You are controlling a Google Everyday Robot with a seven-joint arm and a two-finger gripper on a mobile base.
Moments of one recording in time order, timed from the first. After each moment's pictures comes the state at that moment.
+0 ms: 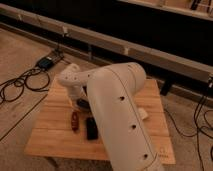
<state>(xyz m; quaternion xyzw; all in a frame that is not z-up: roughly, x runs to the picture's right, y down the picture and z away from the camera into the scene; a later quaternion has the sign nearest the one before) -0.162 0.097 0.916 -0.27 0.17 0.46 0.83</state>
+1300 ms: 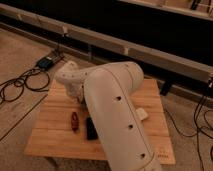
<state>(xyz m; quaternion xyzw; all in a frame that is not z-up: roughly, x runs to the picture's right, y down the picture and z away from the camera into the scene) -0.177 0.077 0.913 -0.27 0.17 0.42 0.85</state>
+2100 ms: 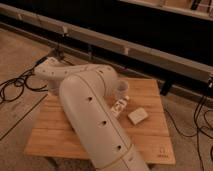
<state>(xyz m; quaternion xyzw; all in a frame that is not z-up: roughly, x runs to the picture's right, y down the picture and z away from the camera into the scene) -0.285 0.075 0.906 -0.31 0.13 0.33 0.88</state>
